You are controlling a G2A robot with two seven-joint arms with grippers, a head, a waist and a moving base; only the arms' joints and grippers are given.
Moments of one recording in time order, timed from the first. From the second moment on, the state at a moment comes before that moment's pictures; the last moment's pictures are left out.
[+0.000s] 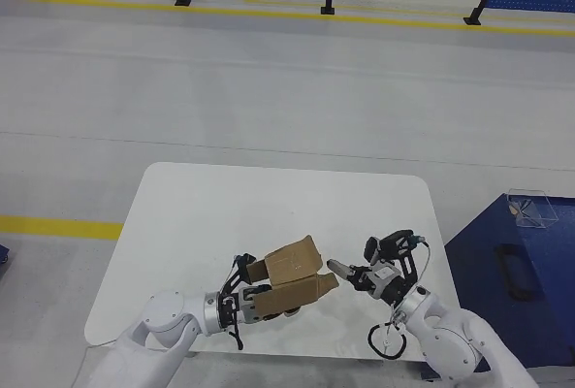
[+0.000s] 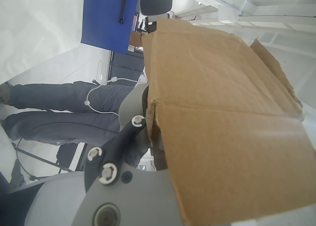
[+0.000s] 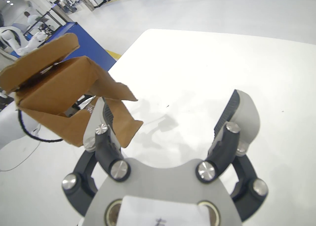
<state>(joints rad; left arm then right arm) 1.18 -1.17 -1.04 -1.54 -0.64 0.09 -0.98 -1.52 -0.98 1.34 -2.01 -0.72 -0.08 0.33</state>
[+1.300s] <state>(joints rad) 1.15 -1.18 -1.03 -1.49 -0.70 0.11 -0.98 -1.50 -1.02 1.33 -1.96 -0.83 0.01 0.36</state>
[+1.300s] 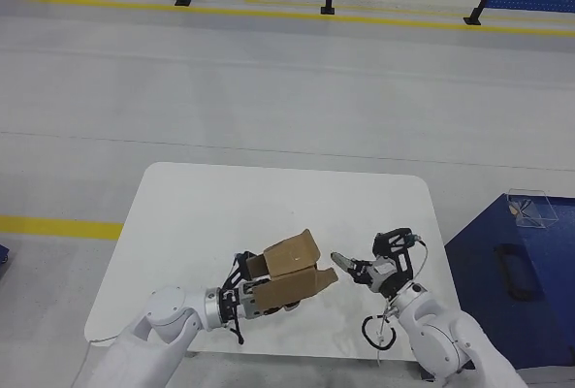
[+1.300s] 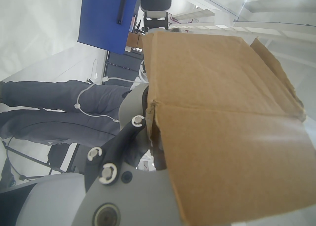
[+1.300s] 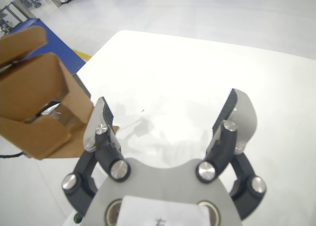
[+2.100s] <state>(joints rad) 1.13 -1.19 -1.00 -1.46 -0.70 0.11 -0.99 -1.48 -1.02 1.40 -1.89 -0.36 -0.29 0.57</state>
